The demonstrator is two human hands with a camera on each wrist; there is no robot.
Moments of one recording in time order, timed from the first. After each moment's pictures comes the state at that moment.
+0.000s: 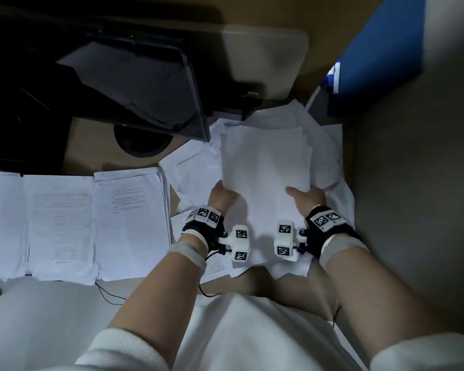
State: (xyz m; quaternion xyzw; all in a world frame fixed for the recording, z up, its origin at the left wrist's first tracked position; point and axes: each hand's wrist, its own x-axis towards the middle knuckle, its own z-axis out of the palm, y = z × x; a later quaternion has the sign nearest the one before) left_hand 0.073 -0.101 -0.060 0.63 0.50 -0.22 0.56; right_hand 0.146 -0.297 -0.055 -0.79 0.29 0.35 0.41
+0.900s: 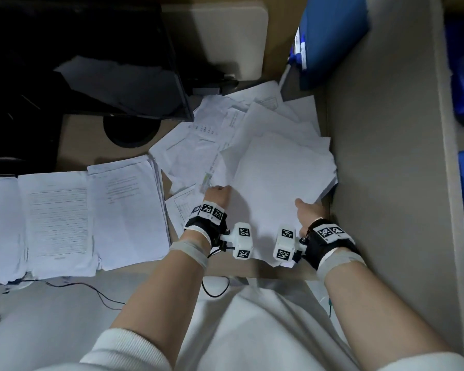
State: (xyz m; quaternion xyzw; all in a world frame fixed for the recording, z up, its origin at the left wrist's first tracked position) left_hand 0.014 -0.136 -0.056 0.70 0.47 -0.28 0.46; right_hand 0.038 -0.350 -0.031 -0.72 0.44 0.32 0.44
